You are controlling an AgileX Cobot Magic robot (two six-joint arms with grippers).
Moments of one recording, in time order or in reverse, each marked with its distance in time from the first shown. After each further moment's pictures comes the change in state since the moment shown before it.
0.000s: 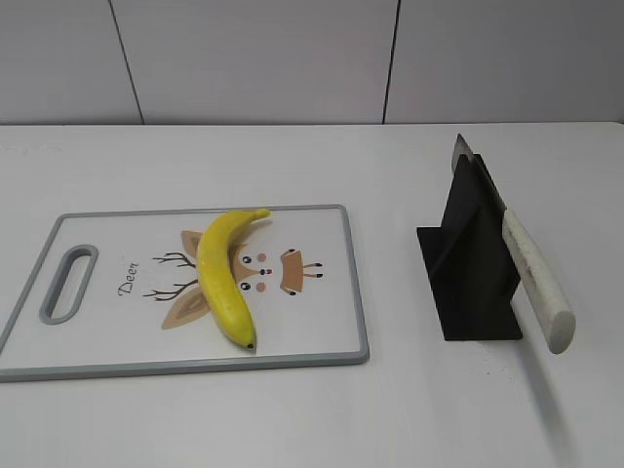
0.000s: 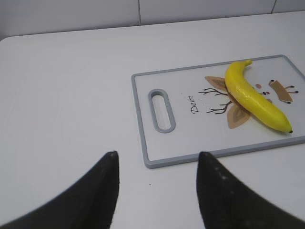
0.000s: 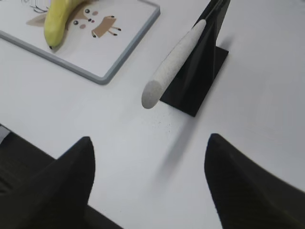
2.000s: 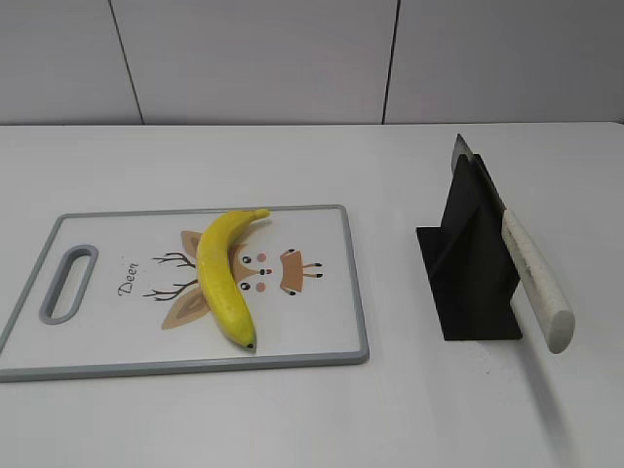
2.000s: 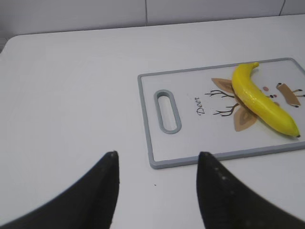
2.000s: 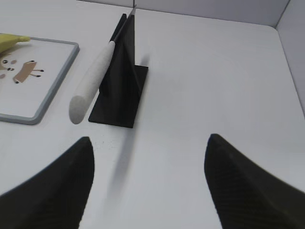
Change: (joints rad) left arm 0.022 0.000 0.000 0.001 -0.003 0.000; right arm -0.385 -0.238 0.020 0.027 0.068 -0.024
